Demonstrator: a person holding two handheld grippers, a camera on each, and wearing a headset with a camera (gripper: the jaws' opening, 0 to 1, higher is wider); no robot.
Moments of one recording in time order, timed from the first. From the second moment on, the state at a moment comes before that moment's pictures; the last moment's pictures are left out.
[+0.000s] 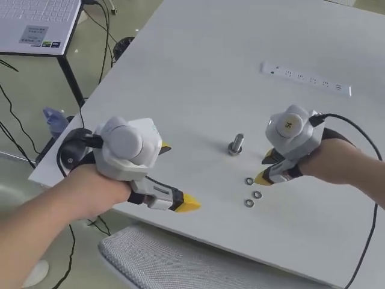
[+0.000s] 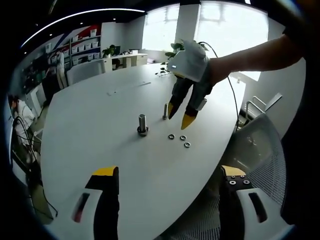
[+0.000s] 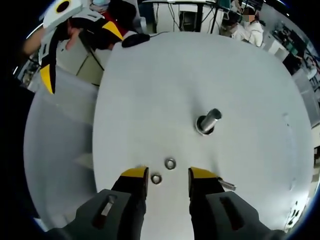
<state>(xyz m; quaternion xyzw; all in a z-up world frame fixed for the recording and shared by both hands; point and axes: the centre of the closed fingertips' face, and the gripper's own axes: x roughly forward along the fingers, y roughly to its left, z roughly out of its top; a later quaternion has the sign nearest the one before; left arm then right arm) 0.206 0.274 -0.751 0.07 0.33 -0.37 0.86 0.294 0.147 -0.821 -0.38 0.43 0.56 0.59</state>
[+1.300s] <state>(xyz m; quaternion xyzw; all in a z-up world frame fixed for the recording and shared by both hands) 0.204 0.268 -0.755 0.07 0.34 -0.38 0.86 0.296 0.145 -0.868 -0.40 0.44 0.54 0.60</state>
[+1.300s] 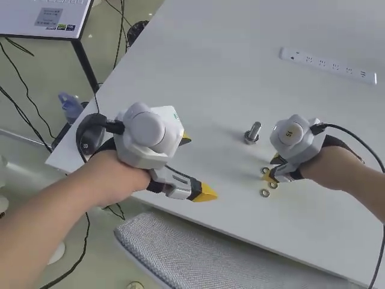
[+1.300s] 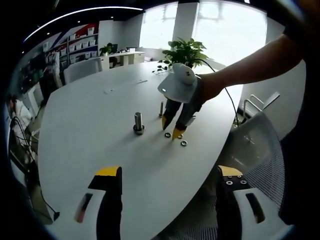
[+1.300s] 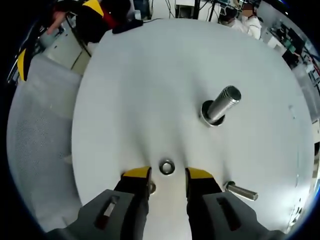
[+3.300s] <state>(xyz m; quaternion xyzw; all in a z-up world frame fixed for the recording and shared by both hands) 0.207 0.269 -0.756 0.07 0.35 -0.38 0.86 0.312 0.132 -0.864 -0.41 0.48 0.51 0.59</state>
